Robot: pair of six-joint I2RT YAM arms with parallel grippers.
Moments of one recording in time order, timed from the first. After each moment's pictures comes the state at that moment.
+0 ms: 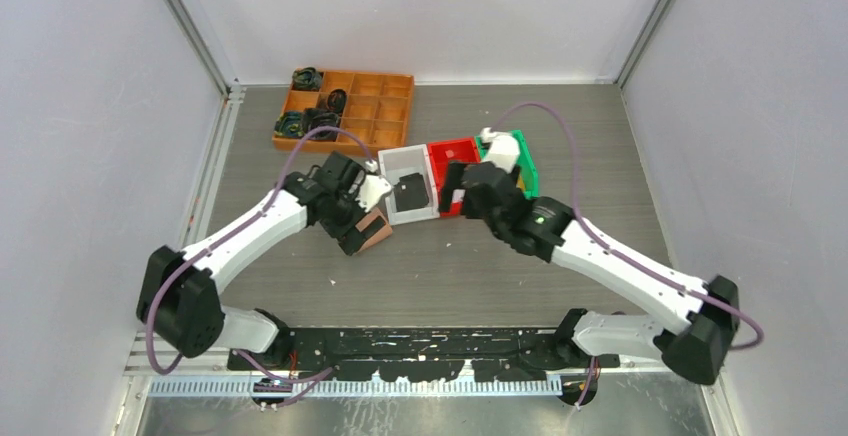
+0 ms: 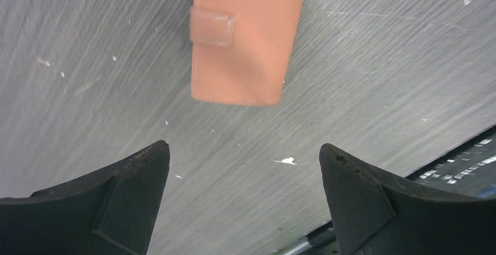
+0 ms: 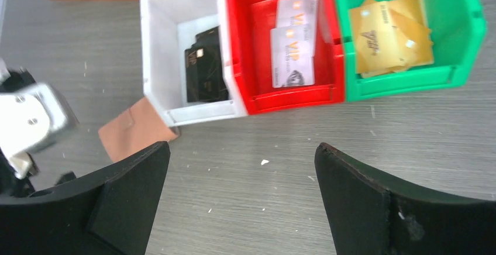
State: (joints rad) left arm -0.54 1.36 1.02 -0.82 0.03 0.31; right arm 0.91 1.18 1.05 -0.50 0.52 0.67
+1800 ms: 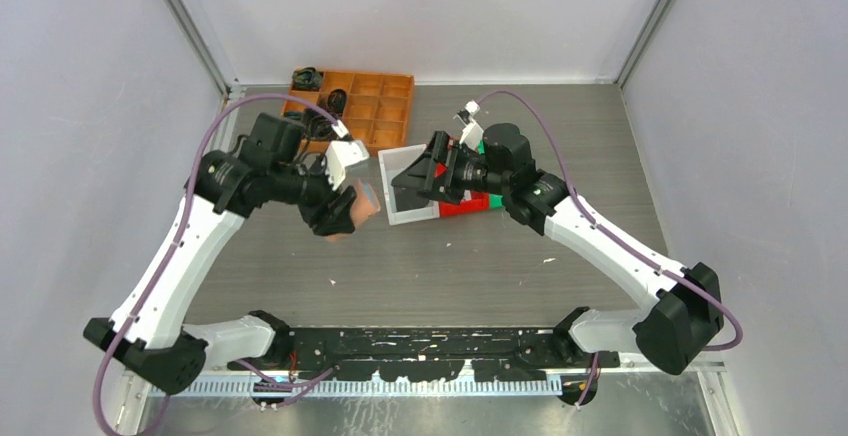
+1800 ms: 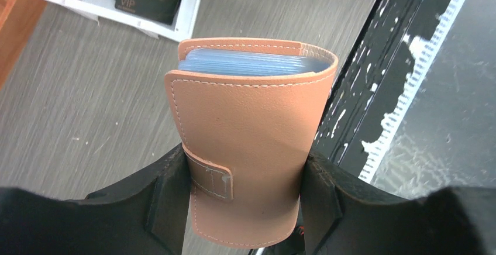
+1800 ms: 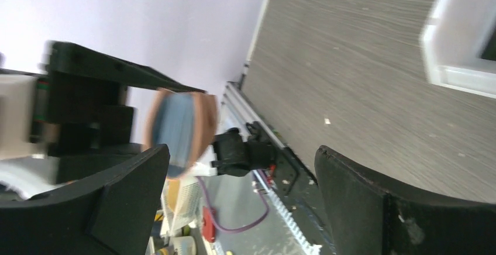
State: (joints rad) left arm -0.47 1.22 1.53 -1.24 0.51 0.44; right arm 0.65 1.26 1.05 -0.12 -0.49 0.95
